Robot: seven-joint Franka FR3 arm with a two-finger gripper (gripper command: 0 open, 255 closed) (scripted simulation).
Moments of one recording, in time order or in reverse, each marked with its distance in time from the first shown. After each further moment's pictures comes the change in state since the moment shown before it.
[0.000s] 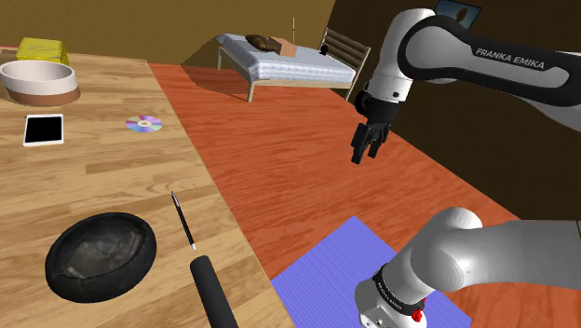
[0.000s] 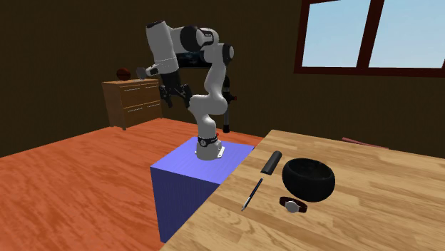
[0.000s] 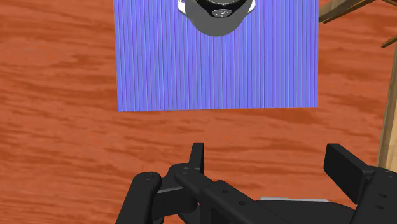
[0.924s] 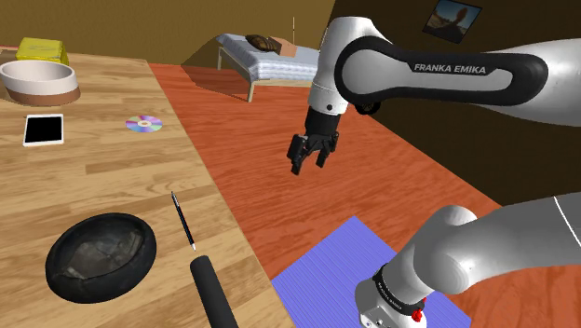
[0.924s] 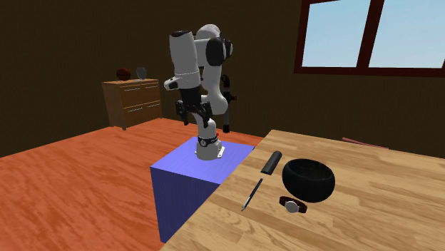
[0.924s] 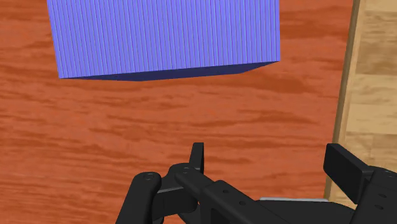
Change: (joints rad) arm 0.078 0.227 0.244 0.031 0.134 0.292 0.284
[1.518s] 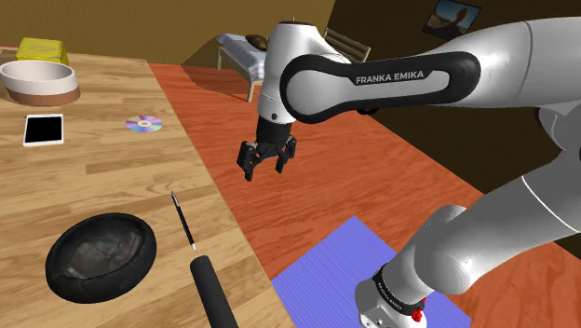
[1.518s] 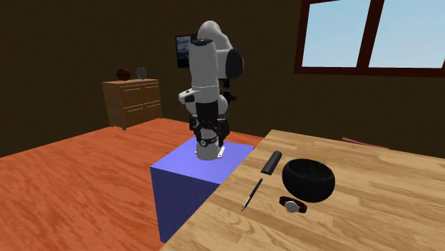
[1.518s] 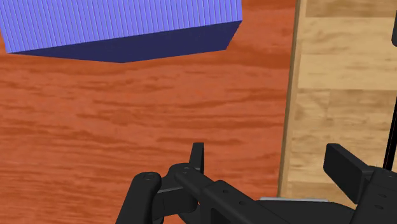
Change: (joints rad) arm 0.021 0.267 0.159 0.145 -0.033 0.185 0.228
